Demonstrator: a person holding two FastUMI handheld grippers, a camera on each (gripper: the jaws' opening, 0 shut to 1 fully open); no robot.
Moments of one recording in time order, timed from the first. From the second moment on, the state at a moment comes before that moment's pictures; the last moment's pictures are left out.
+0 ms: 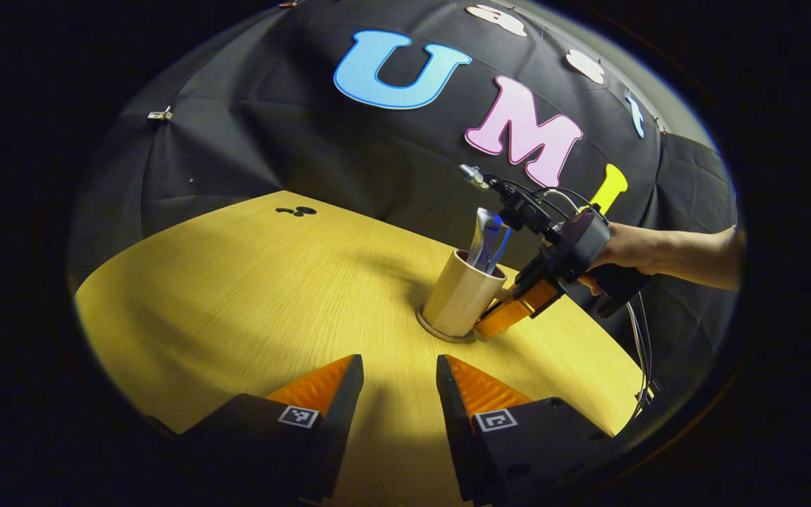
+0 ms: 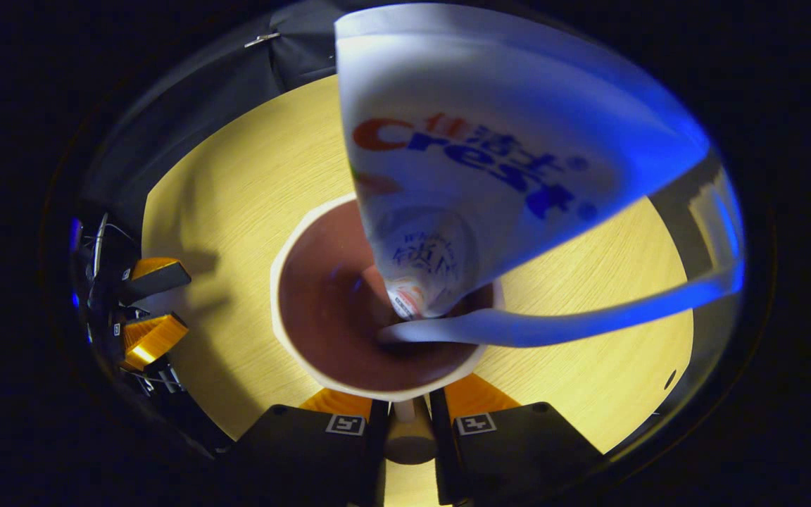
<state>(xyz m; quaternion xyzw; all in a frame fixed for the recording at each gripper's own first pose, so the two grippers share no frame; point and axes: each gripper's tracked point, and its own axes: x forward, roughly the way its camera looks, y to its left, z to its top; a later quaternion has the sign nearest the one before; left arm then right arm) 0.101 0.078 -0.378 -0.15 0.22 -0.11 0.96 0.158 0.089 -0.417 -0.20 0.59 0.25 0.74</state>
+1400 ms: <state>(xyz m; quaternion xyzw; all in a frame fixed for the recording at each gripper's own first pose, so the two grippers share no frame) 0.079 0.034 -0.251 -0.12 0.21 -0.06 0.97 0.084 0.066 -0.237 -0.03 0.43 0.21 0.88</state>
